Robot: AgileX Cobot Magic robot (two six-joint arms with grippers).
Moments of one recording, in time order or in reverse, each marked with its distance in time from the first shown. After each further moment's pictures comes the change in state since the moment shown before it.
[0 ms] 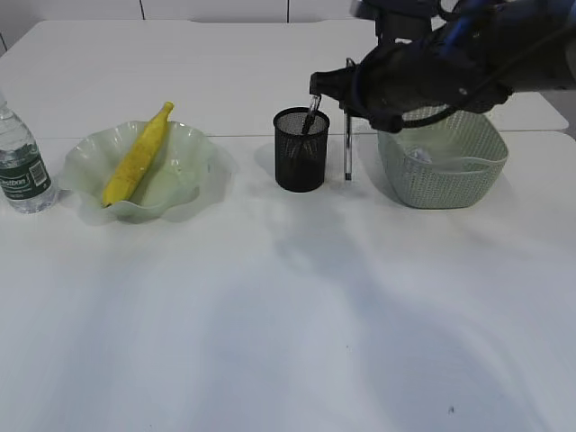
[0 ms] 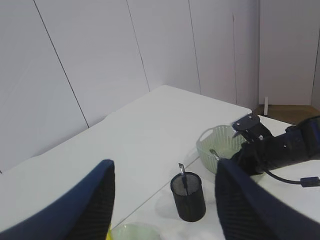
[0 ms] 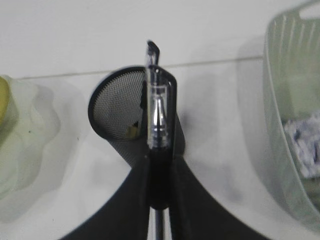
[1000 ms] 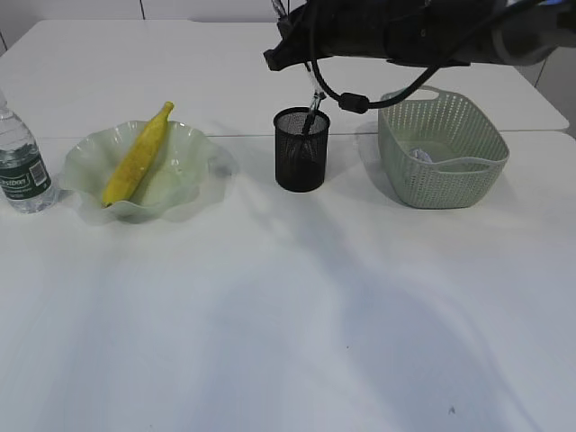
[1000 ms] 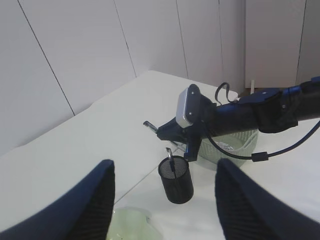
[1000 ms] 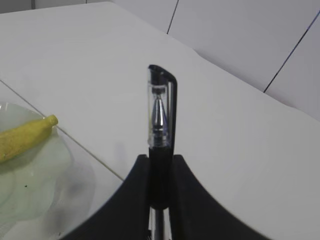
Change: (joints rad) left arm 0.000 0.000 0.000 0.018 0.073 -0.001; right arm 0.000 0.172 -0.326 -0.687 -0.258 -0.002
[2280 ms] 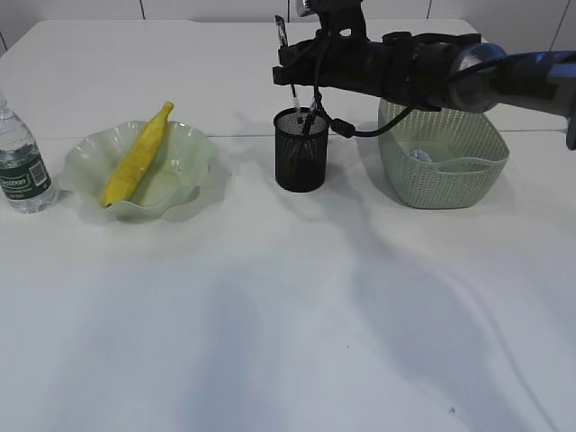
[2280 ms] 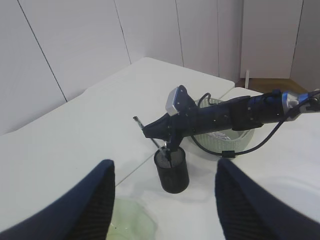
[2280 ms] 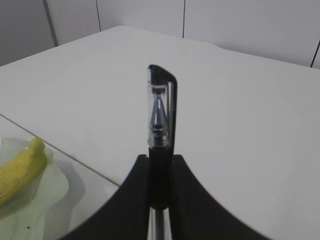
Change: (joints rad) left arm 0.000 0.049 0.000 0.005 0.010 -0.002; right arm -0.119 0.315 -0.278 0.204 -0.257 0.042
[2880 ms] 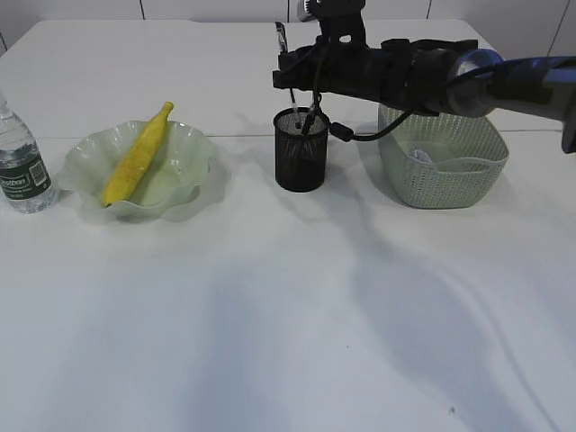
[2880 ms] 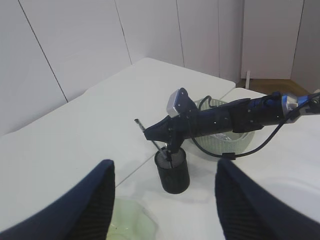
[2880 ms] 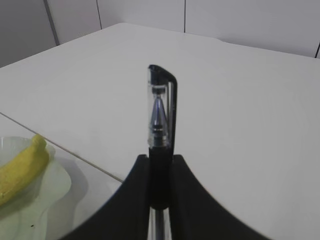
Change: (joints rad) left arm 0.000 0.000 0.000 0.000 -0.002 0.000; right arm 0.000 0.017 0.000 0.006 -0.007 0.027
